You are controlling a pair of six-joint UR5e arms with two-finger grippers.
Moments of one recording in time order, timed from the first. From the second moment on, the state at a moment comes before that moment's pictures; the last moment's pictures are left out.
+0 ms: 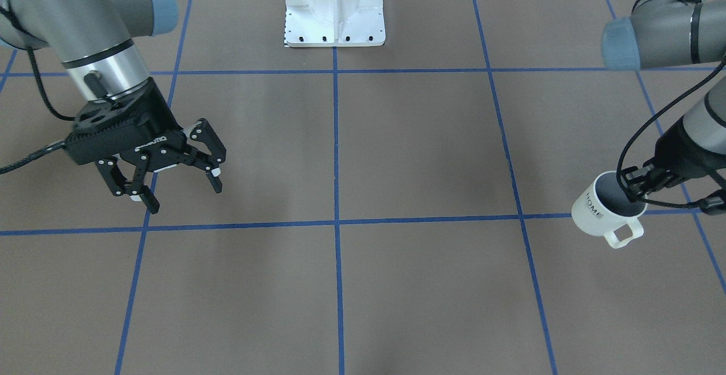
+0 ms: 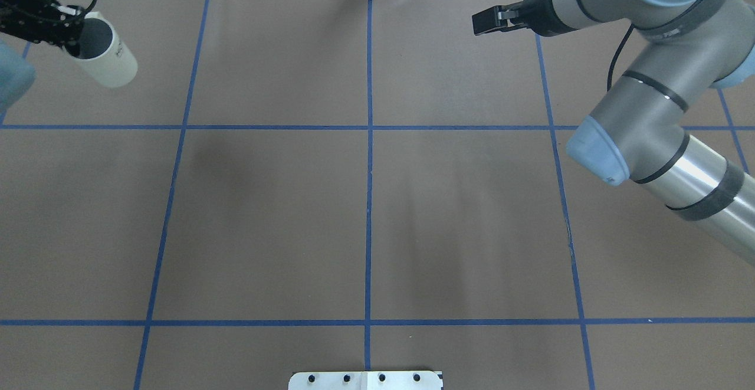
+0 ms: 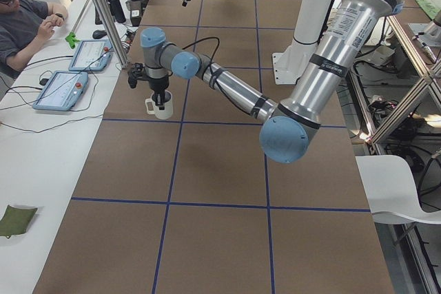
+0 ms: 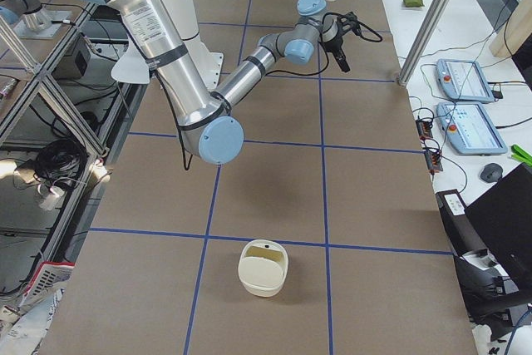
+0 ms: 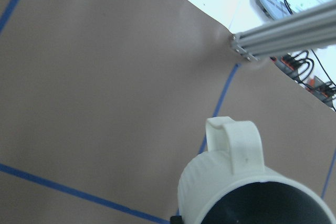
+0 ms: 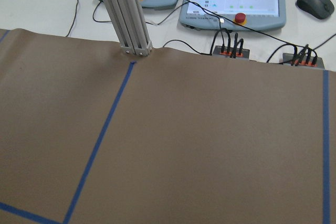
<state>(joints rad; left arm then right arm) -1.19 -1.94 -1.71 -1.48 -2.18 -0.66 0.93 -1.07 1.80 -1.28 1.91 0.85</state>
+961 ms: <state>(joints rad) -1.08 -1.53 -1.83 -1.77 -2.18 -0.87 1.09 -1.44 2.02 -1.62 2.11 0.52</state>
